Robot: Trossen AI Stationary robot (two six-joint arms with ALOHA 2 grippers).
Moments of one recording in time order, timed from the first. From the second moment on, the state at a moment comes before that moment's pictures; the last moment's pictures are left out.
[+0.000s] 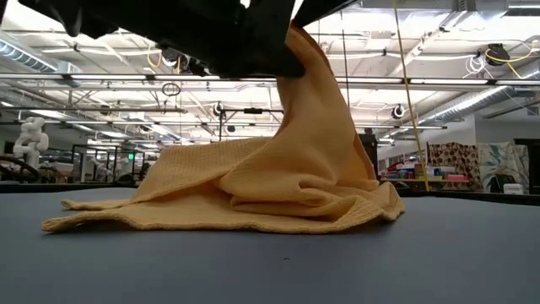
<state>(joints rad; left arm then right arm) -0.46 1.91 0.94 0.79 -1.03 0.07 0.52 1.80 1.47 -0.66 0.94 0.40</state>
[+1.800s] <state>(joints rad) -0.90 1.72 0.94 0.74 -1.57 0.54 0.53 1.68 1.56 -0.77 1.33 0.32</state>
